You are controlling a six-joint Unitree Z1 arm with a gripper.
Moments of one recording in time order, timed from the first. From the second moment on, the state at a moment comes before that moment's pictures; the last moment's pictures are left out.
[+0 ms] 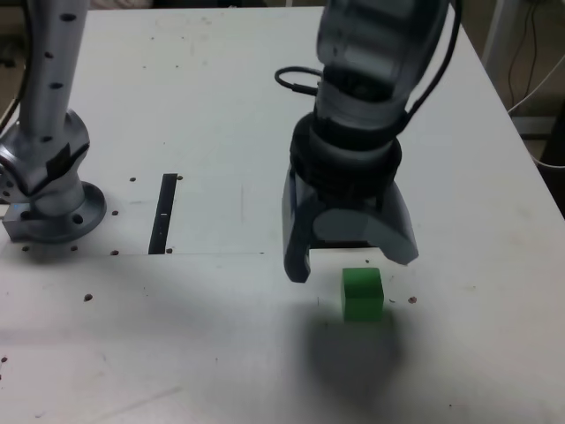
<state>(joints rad) -0.44 2.09 -1.74 1.39 -0.02 -0.44</state>
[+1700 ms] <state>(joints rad) -0.35 2.28 -1.84 1.32 -0.06 -0.25</state>
